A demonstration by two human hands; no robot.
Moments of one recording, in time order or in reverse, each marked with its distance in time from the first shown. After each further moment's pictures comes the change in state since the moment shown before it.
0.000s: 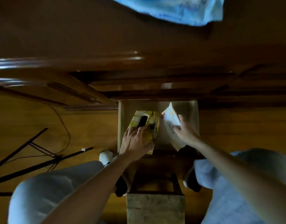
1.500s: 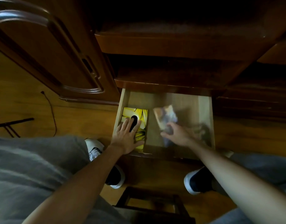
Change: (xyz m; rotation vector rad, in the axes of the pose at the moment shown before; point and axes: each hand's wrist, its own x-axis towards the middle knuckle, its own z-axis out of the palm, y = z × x) left_hand 0.032 -0.117 0.144 0.404 0.030 0.044; right_hand 0.060 0.059 0.108 -0.260 0.027 -0.223
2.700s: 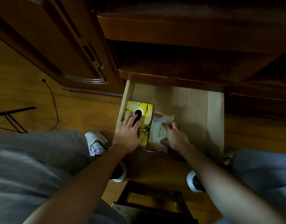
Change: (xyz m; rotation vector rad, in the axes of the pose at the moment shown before) left_hand 0.000 0.004 0.015 -0.182 0.273 -0.068; right_hand 0.017 -0.002 0.054 -0.260 -0.162 0.047
